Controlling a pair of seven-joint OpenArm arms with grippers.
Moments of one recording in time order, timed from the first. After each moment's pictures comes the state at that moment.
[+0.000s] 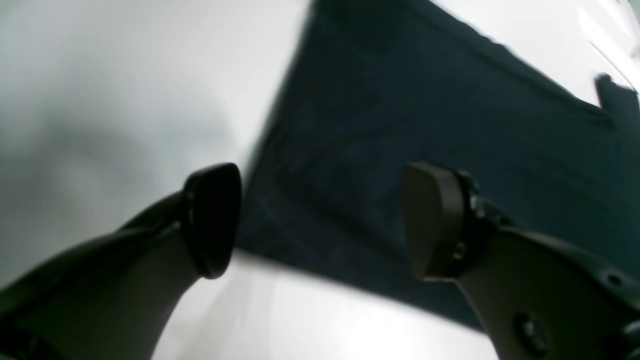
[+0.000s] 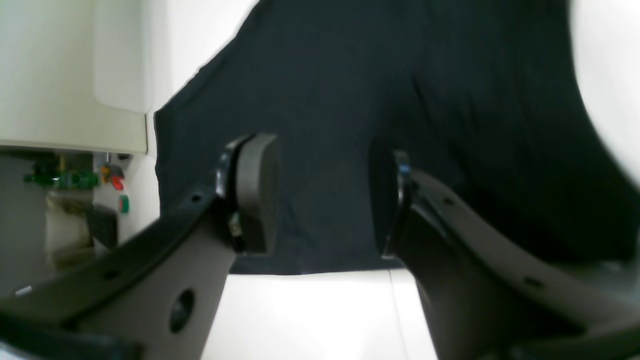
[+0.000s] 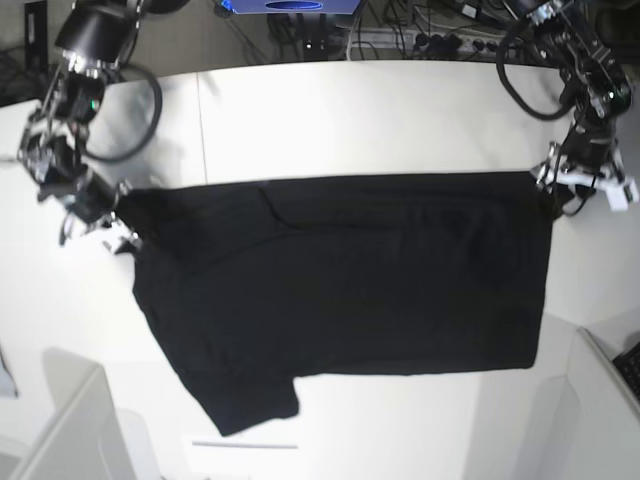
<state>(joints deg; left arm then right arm) 16.5 -7.5 -44.1 102.2 -37.6 -12.2 48.0 -5.4 10.8 24.0 99.1 55.0 -1.7 -60.1</state>
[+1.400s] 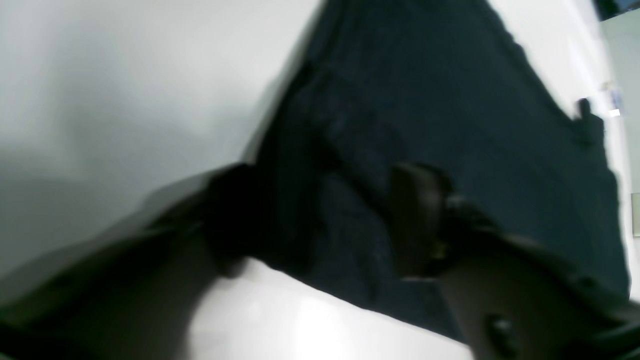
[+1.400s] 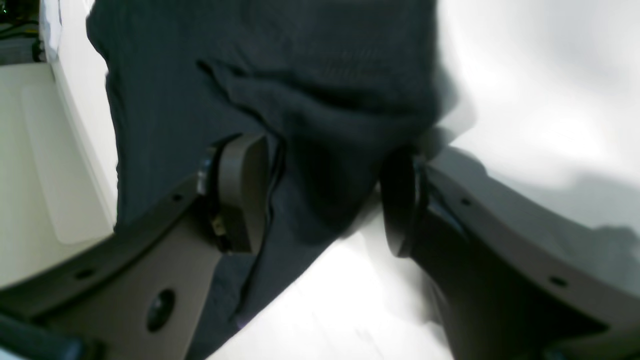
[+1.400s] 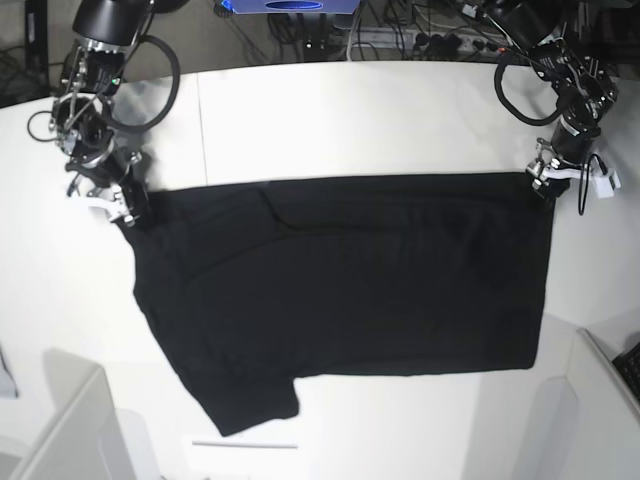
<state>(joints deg) 6.1 -7.2 -50.2 75.5 -37.9 -24.1 44.9 -7.0 8.0 23.9 80.8 56.7 -7.5 -41.6</state>
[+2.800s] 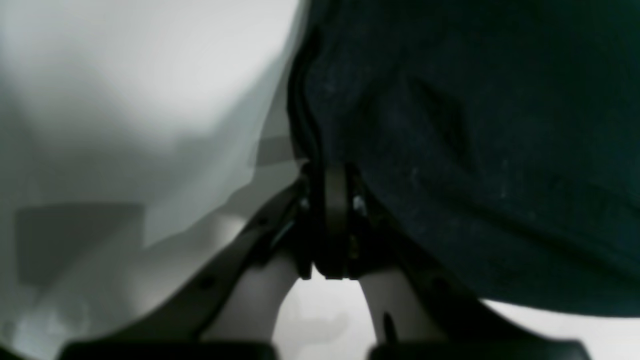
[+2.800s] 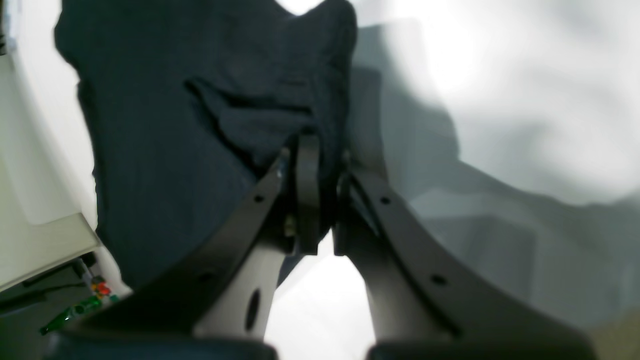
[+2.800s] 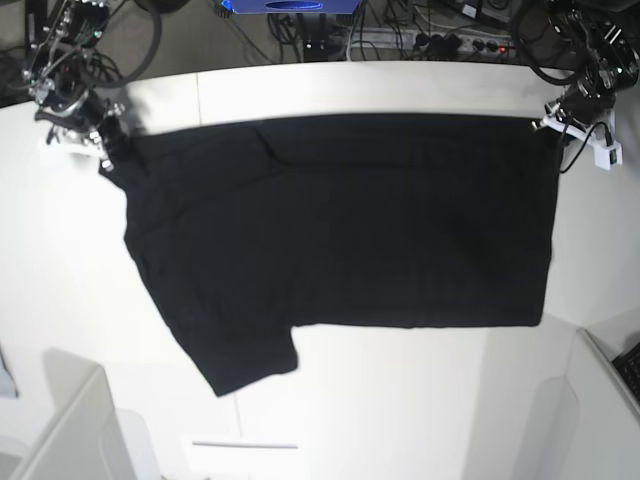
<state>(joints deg) 21.6 -12.2 -45.1 93.5 -35.6 -23.3 56.8 -19.8 7.0 34.5 93.7 55.5 -8.6 -56.1</state>
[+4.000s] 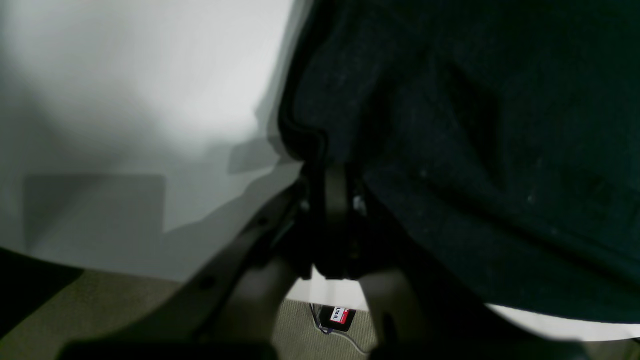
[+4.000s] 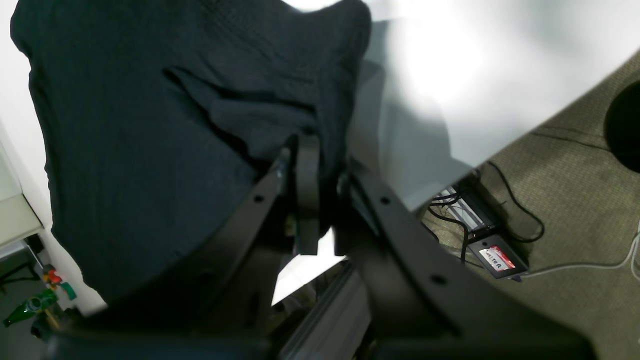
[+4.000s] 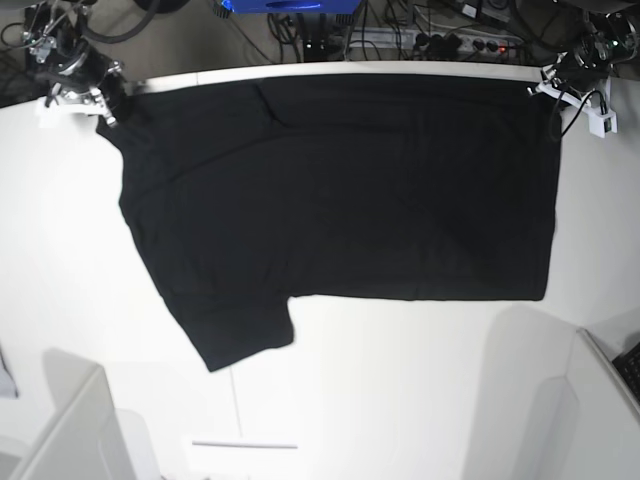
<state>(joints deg) 28.8 -11.8 -45.1 93.8 -35.8 -23.3 56.1 -31.1 6.0 34.9 102.4 56.0 -8.4 -55.9</state>
